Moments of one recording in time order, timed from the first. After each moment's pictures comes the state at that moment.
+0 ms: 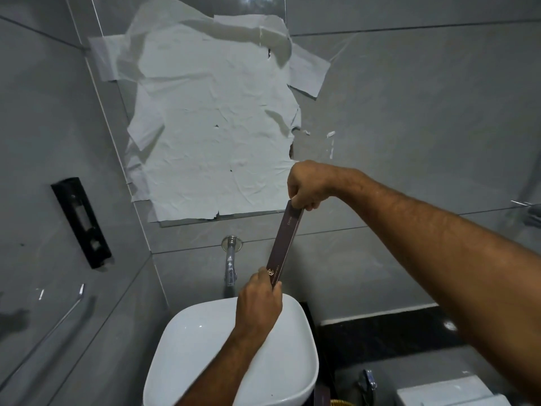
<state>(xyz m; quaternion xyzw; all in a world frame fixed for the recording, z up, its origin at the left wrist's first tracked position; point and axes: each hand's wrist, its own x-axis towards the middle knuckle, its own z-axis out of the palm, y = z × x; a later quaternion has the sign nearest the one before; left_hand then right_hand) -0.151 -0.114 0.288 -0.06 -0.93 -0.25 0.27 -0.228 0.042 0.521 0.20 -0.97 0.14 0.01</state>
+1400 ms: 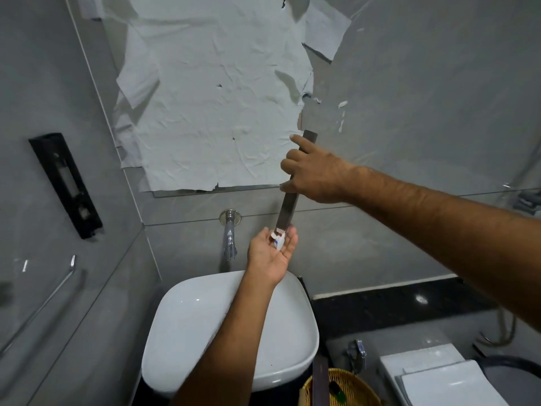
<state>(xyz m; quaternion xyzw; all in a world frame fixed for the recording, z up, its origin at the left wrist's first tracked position) -0.203 -0.115 0.310 0.10 -0.22 -0.96 -0.14 -0.212 0.016 0.477 0.38 -0.77 -0.42 0.29</state>
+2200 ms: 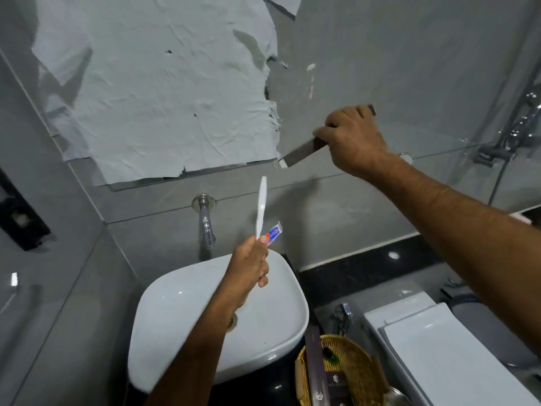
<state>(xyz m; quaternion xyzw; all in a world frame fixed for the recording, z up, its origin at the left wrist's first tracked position) -0.179 -0.144 0.256 -0.11 -0.67 -0.73 -0.08 -0.226 0.110 0.440 0.10 -0.92 -0.15 0.36</state>
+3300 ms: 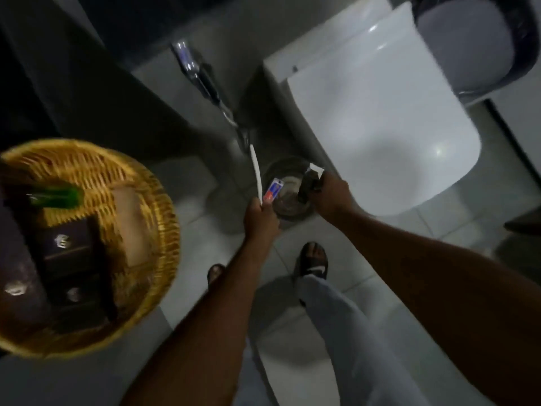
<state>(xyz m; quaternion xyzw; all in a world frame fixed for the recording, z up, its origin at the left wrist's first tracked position) -0.014 0.196 -0.266 0.27 -0.78 -0.47 -0.31 0.010 0.350 -0.278 -0.34 -0.84 0.40 -0.15</state>
